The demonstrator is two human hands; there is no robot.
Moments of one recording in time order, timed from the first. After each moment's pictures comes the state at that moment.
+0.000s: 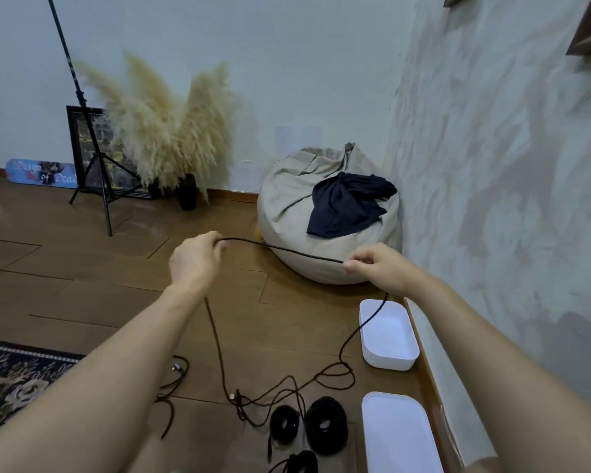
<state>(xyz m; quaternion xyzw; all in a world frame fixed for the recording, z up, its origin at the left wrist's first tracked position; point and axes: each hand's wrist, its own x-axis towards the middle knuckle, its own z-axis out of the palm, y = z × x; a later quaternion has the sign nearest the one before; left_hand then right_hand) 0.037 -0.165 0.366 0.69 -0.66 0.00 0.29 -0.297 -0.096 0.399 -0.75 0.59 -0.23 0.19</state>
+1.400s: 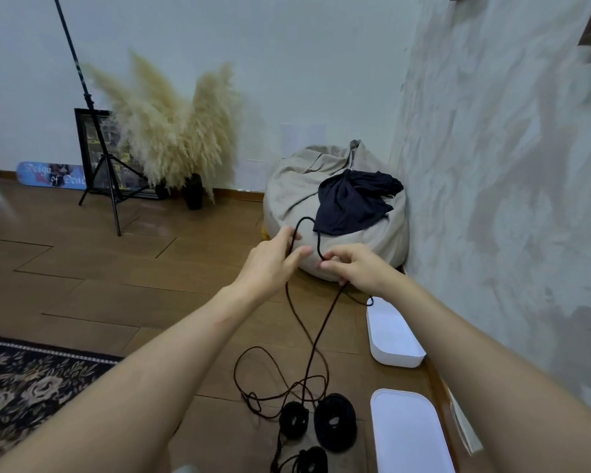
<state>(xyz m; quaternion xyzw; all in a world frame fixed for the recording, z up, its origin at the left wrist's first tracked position) -0.035 -0.124 0.380 0.48 -0.80 -0.17 0.32 -0.247 -0.102 0.384 -0.74 0.53 -0.30 0.28</state>
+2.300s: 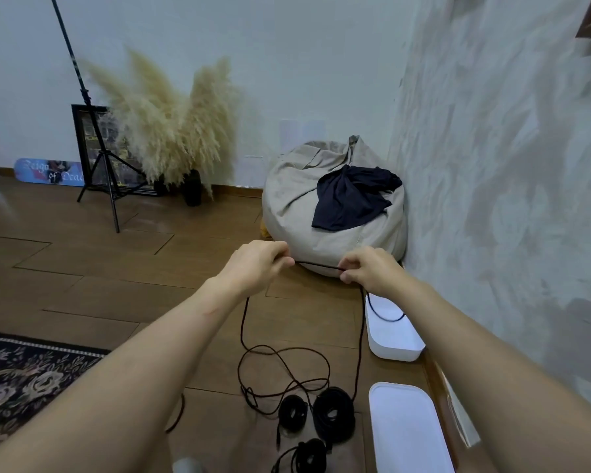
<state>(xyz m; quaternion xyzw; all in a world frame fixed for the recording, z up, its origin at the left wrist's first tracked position) -0.015 -0.133 0.375 0.49 -0.85 -0.06 0.21 -0.268 -0.095 0.381 -0.72 0.66 -0.16 0.13</state>
